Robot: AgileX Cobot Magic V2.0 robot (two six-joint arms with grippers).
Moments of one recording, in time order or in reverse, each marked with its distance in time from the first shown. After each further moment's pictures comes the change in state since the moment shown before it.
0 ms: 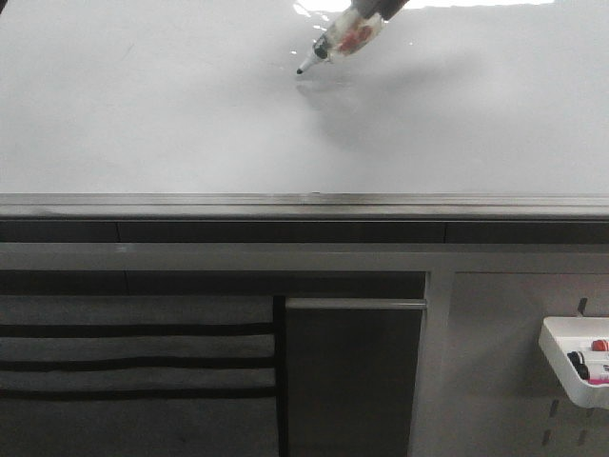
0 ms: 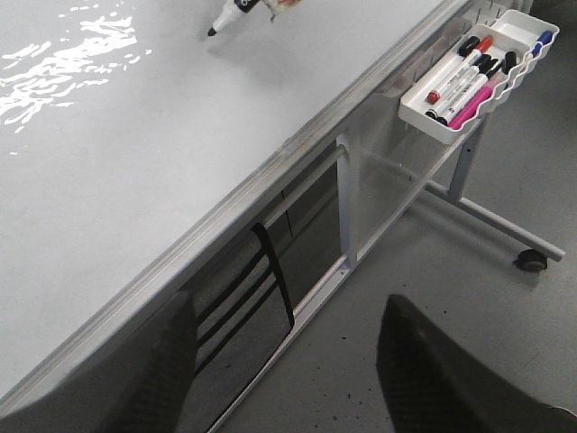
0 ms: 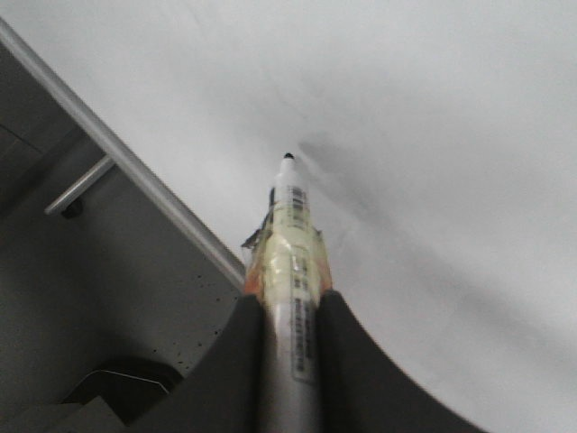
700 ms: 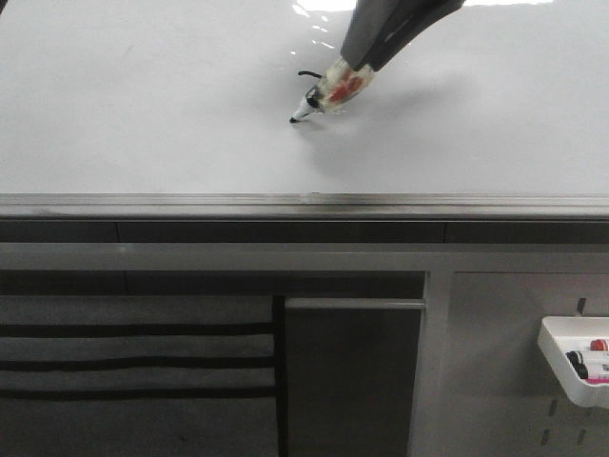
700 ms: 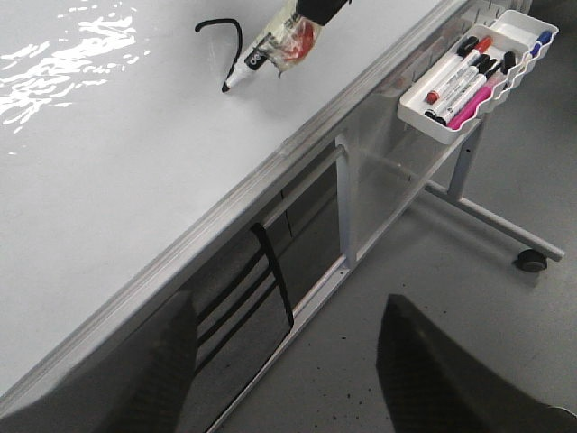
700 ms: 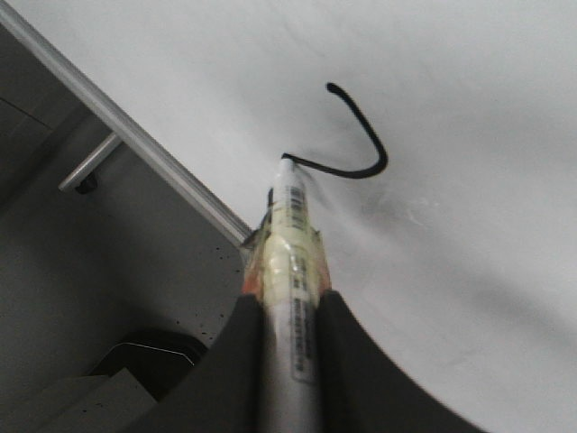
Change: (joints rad) left arm 0.000 0.000 0.000 0.000 0.000 0.000; right arm 0.014 0.039 0.054 0.000 -0.022 0.035
